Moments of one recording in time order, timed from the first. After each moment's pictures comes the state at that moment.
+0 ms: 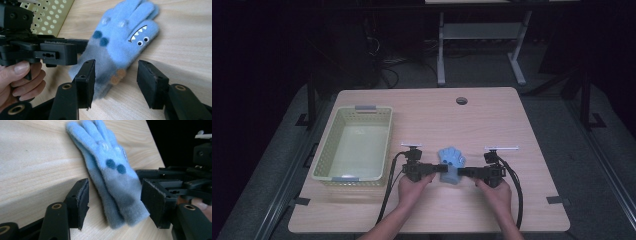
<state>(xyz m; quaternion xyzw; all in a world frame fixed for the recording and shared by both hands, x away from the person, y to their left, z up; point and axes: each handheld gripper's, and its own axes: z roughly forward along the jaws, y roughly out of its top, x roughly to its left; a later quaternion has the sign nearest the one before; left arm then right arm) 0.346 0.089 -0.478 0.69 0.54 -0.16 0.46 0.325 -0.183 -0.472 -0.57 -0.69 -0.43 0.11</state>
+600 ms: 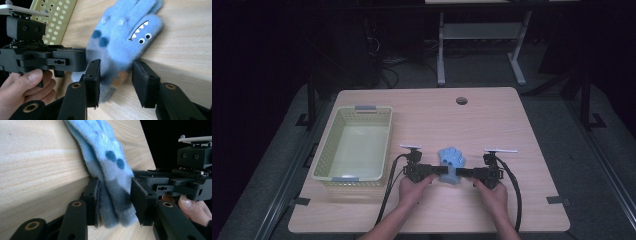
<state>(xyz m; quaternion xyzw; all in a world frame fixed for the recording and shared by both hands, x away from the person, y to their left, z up) 0.348 0.089 -0.490 0.68 0.53 -0.20 0.46 0.325 -0.179 -0.483 -0.59 -0.65 -0.45 0.14</state>
